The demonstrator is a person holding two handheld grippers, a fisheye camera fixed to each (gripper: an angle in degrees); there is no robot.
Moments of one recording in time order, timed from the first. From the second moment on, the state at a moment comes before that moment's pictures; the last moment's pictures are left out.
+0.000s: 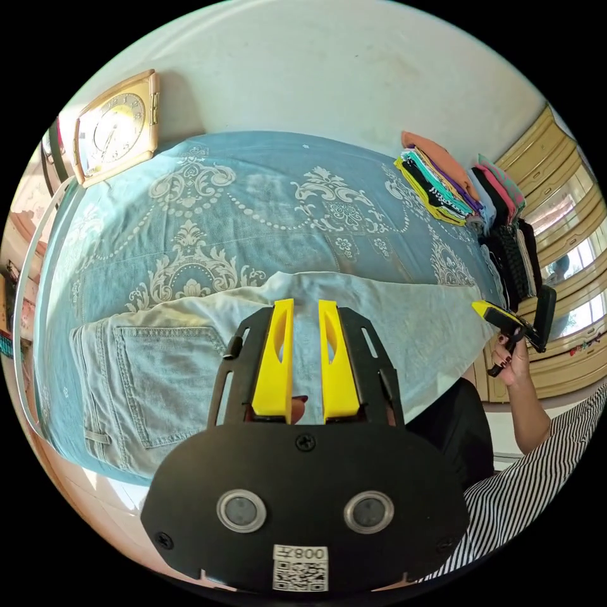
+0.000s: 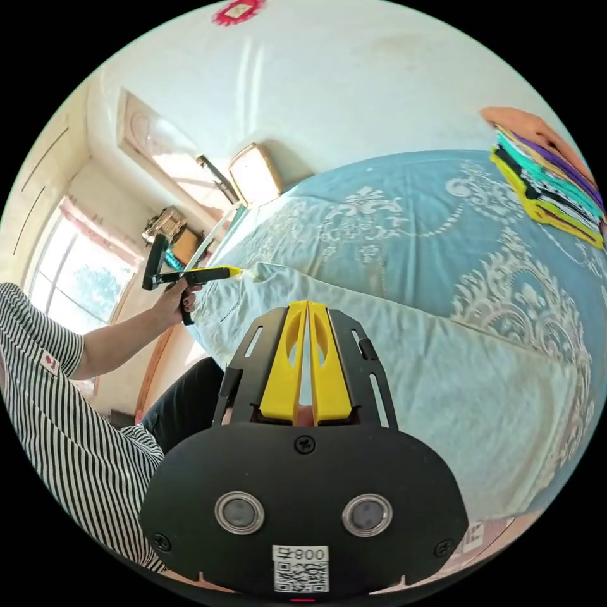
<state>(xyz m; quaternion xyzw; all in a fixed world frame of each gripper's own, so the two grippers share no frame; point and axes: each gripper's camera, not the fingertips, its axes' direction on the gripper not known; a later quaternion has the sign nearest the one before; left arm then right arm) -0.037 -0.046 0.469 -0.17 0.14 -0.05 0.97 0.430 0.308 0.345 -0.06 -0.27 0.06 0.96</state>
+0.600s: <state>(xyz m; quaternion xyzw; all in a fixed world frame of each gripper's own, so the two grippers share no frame) -0.173 -0.005 0.465 -0.21 0.18 0.08 0.96 0.059 0.229 0.621 -0.22 -0.30 -0.16 0.91</state>
